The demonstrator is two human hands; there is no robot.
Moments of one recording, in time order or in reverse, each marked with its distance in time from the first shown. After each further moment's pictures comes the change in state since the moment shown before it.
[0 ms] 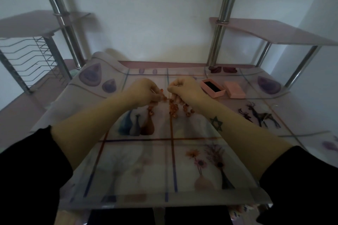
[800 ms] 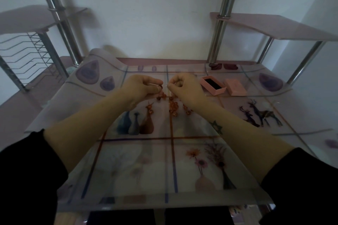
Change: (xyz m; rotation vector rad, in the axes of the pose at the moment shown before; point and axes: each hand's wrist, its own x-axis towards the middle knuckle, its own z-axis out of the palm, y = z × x) left_hand 0.000 -0.012 0.003 -0.690 0.022 -0.098; right_hand 0.003 0.011 0.007 -0.172 0.154 -0.248
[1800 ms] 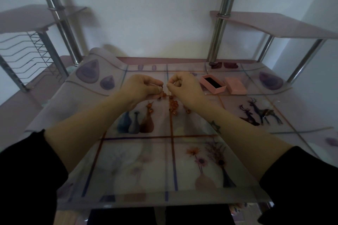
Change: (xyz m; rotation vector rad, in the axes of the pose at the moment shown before) left_hand -0.002 -0.002 0.001 0.043 -0.010 0.038; right_hand 0.001 0.004 0.003 -0.100 0.038 -0.062
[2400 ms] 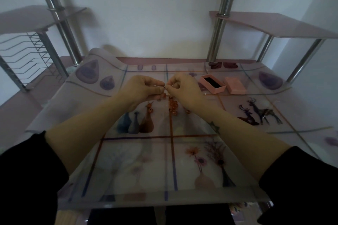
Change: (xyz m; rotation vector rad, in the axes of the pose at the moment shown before) left_hand -0.005 0.002 0.003 -0.034 -0.044 0.020; right_hand -0.001 0.000 0.002 -0.004 -0.036 0.006
